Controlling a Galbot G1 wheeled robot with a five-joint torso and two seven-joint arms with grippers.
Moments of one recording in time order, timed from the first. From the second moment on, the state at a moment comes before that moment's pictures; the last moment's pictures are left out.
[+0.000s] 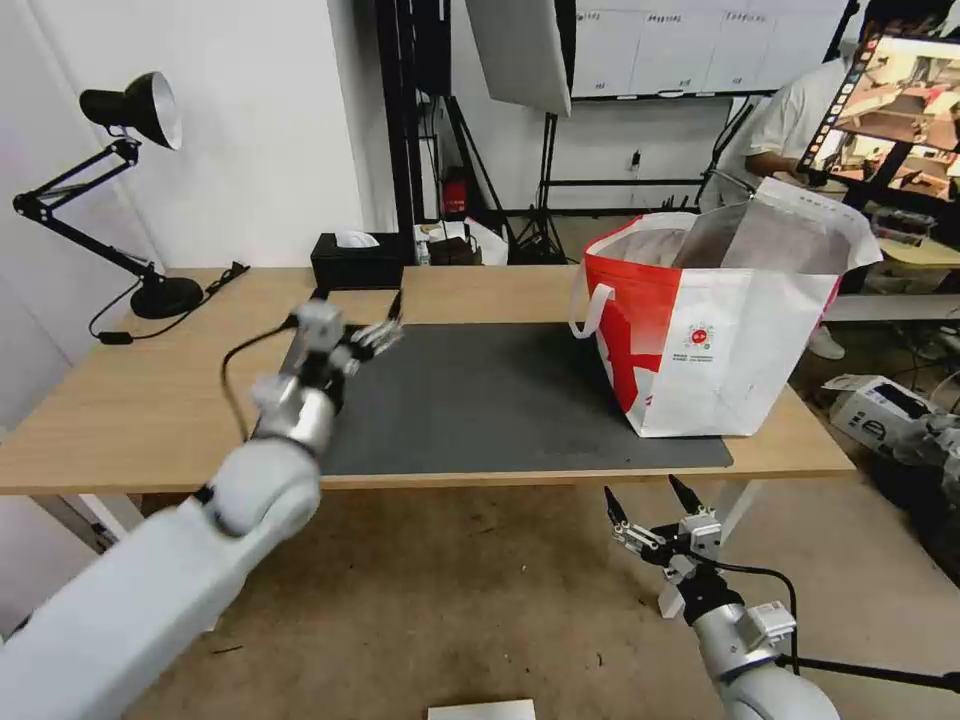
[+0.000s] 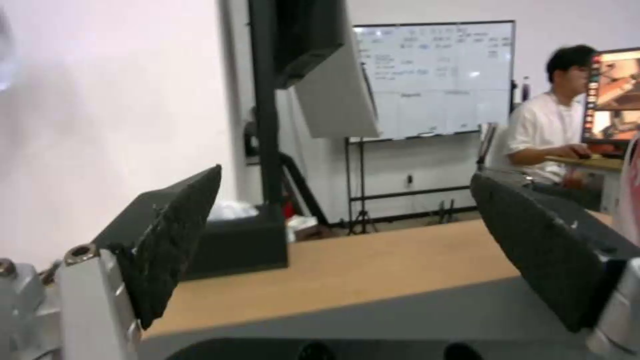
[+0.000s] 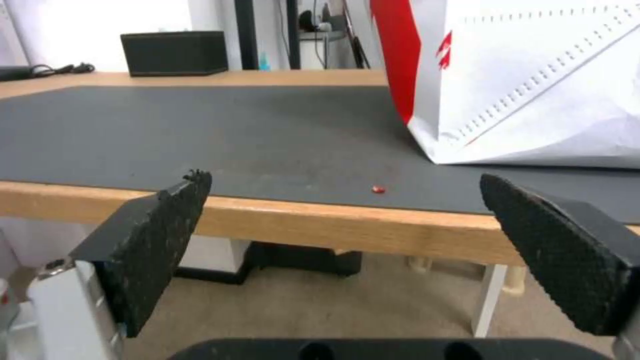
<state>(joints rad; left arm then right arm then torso) 0.93 -0.76 -0.07 -2.00 -0.61 -0.09 -0.43 -1.60 0.97 0.35 1.98 0.45 0.26 0.14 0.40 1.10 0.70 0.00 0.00</state>
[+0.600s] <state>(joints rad) 1.42 -0.93 -0.37 -2.08 -0.41 -0.21 -0.40 -1.60 0.97 0.35 1.98 0.45 0.26 0.14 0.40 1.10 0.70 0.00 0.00</state>
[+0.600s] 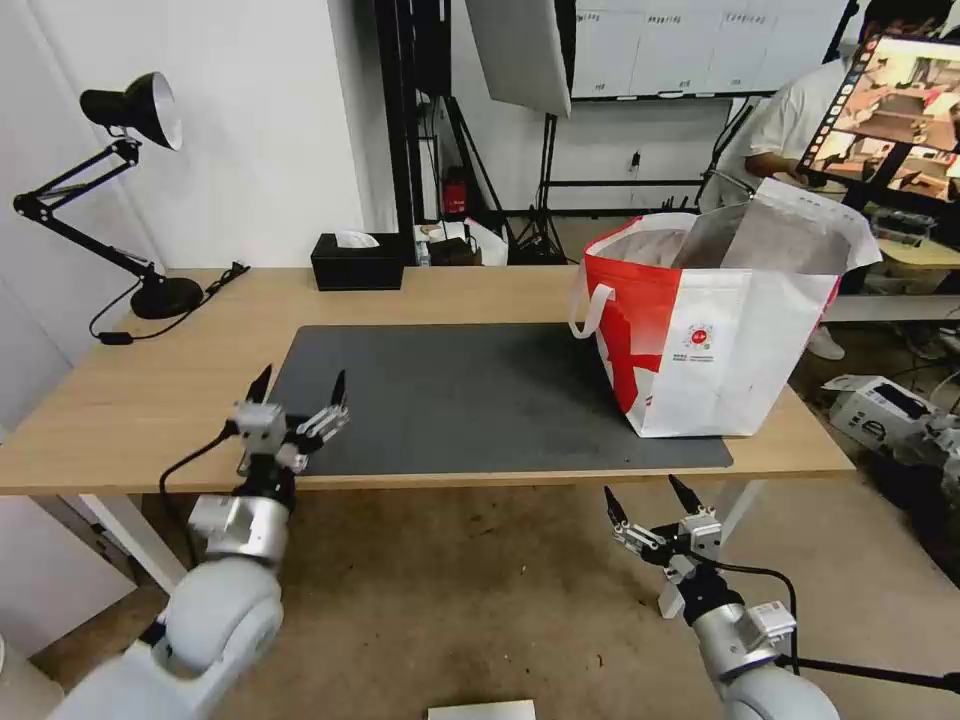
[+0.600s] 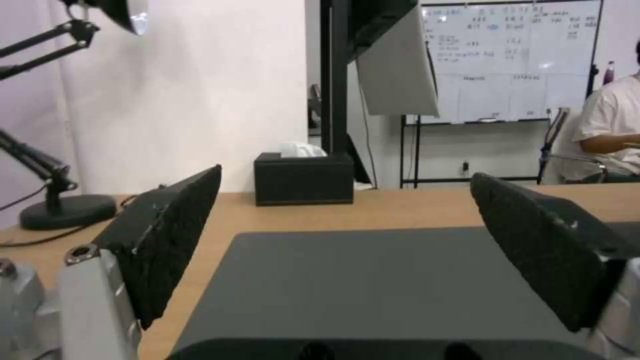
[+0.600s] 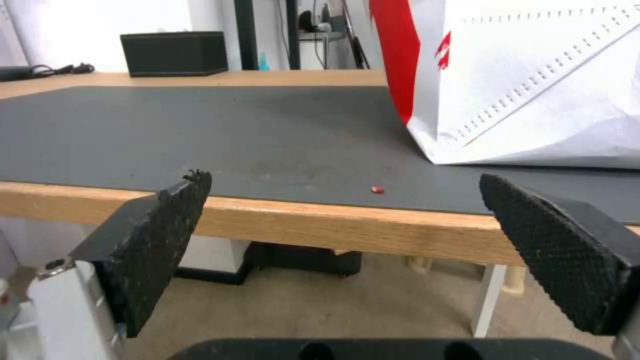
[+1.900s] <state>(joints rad) 1.73 -1.09 -0.51 -2.07 -0.42 -0.15 -0.19 -1.60 0.97 0.35 1.98 0.45 0.26 0.14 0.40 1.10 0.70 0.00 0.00</state>
